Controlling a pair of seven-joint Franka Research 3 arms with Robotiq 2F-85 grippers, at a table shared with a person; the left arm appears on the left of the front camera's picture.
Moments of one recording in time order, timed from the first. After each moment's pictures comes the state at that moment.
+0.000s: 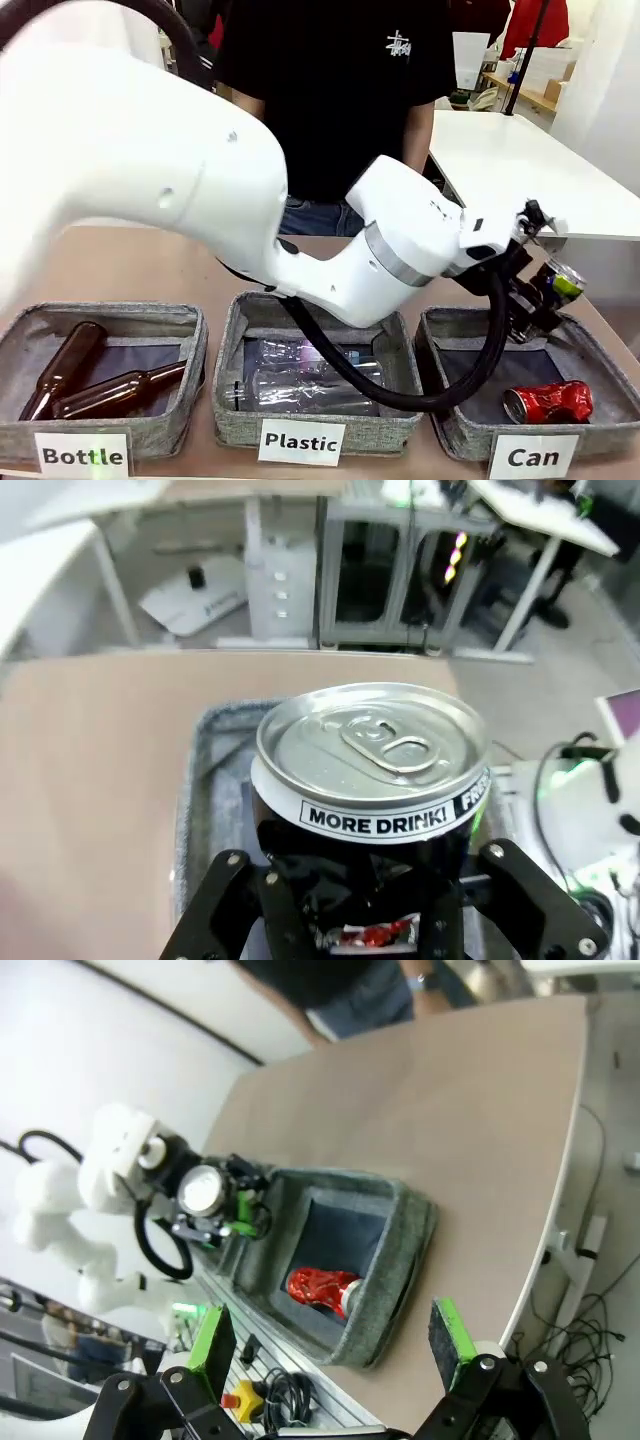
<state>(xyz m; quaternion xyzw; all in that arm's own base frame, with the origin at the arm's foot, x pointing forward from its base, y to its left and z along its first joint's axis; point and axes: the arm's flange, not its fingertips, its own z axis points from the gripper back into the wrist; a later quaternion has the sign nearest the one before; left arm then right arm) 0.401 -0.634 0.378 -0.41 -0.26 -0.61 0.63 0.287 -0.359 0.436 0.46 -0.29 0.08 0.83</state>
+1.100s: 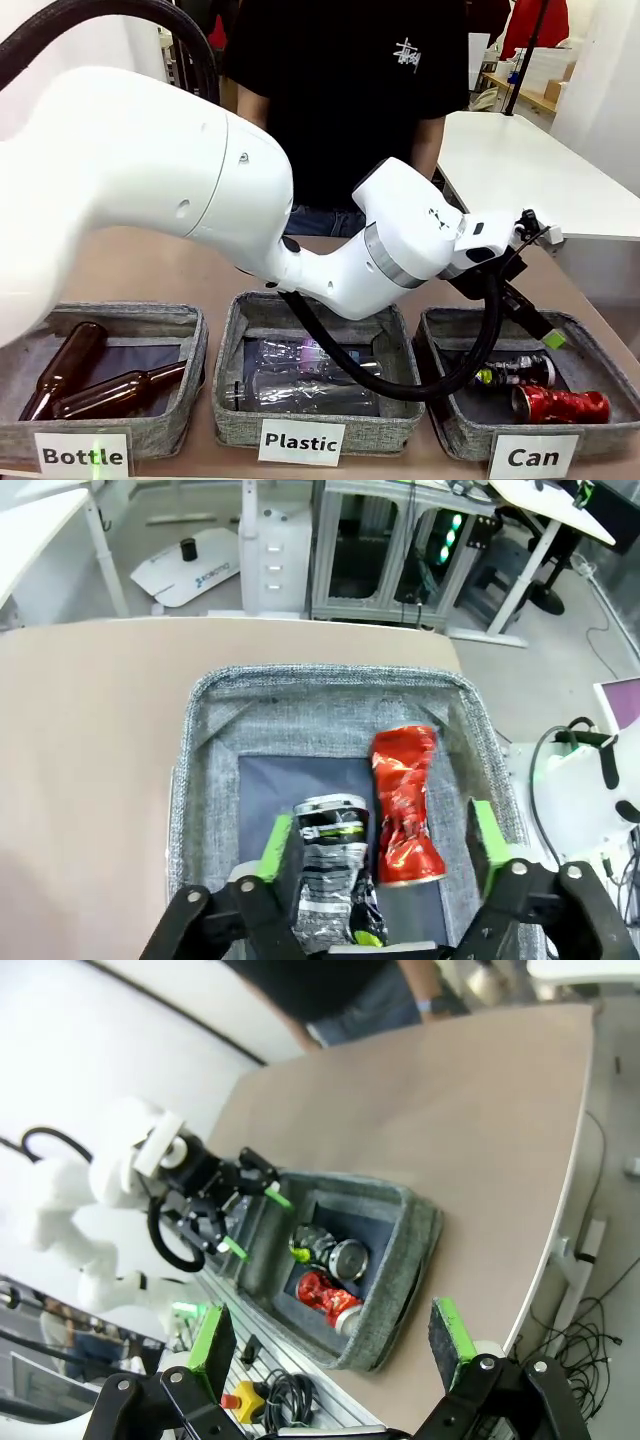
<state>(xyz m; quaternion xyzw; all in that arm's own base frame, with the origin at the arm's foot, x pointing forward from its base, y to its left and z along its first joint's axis) 0.409 -0.633 0.372 -0.40 -0.23 -0.61 0.64 0.289 -0.354 0.447 0.46 -0.29 0.08 0.84</state>
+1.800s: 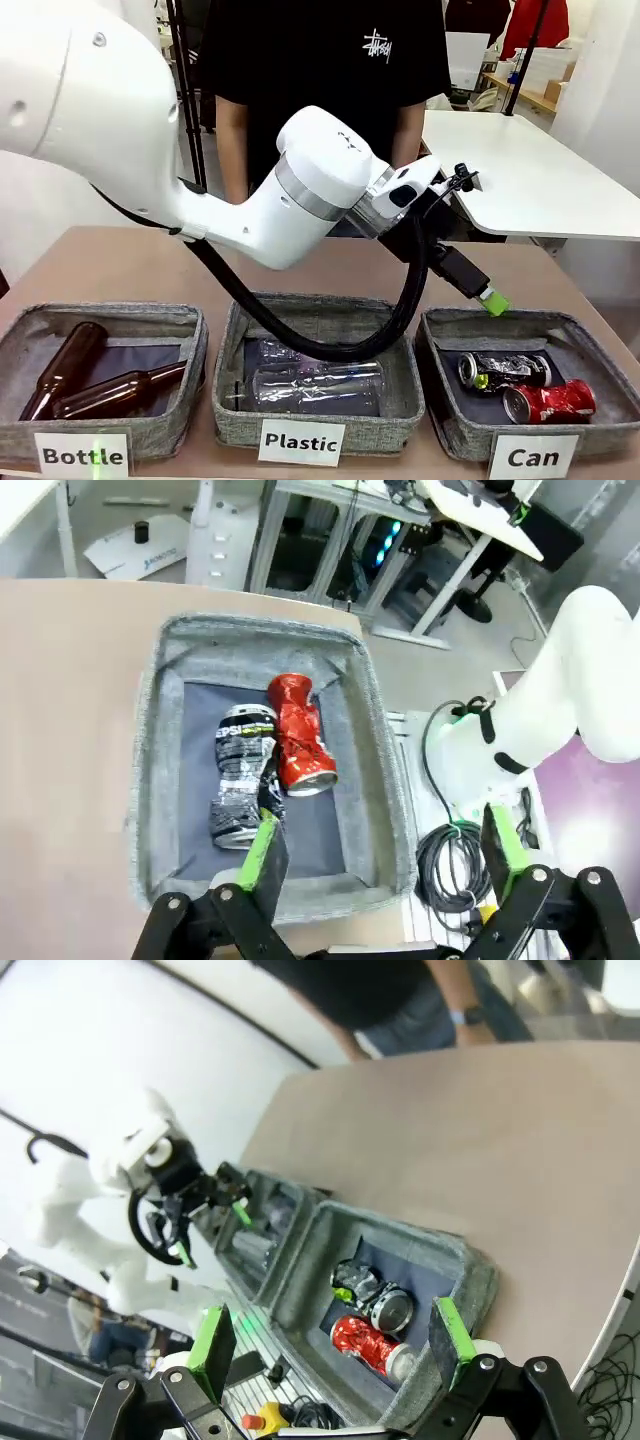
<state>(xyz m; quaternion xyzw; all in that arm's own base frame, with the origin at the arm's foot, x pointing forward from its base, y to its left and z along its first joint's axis) 0.406 -0.527 0.430 -0.46 -0.14 -0.58 0.65 0.345 -0.303 0.452 0.50 -0.29 0.11 0.81</state>
